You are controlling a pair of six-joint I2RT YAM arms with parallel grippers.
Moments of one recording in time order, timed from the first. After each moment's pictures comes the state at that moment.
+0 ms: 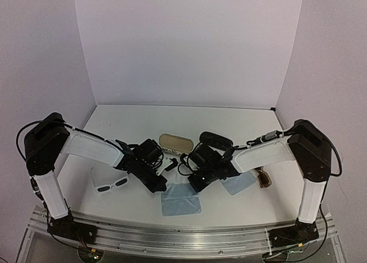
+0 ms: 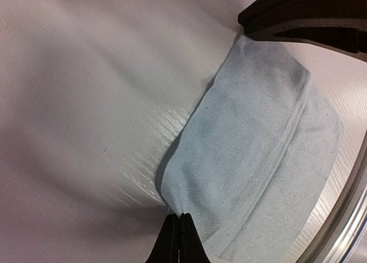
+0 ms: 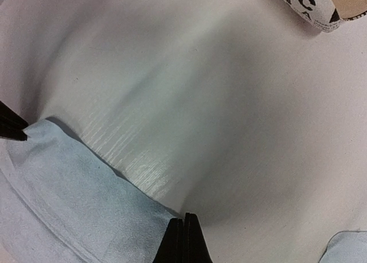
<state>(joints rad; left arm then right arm) -0.92 1.80 0.96 -0.27 0.25 -0.12 0.99 1.94 1.12 -0.23 0.07 0.22</state>
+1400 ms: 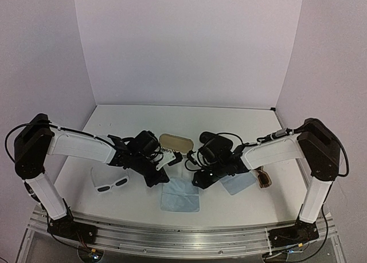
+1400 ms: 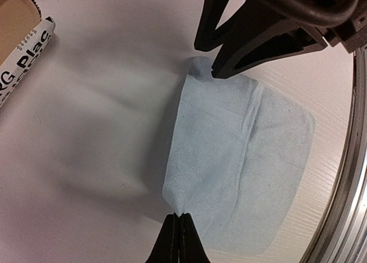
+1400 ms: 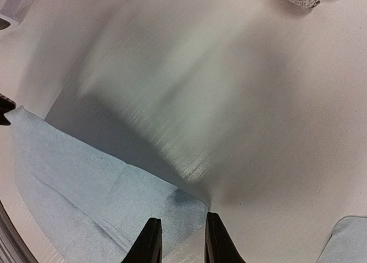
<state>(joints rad) -0.92 1.70 0.97 -0.25 0.24 0.17 0.92 1.86 1.04 -0.20 -0.10 0.26</state>
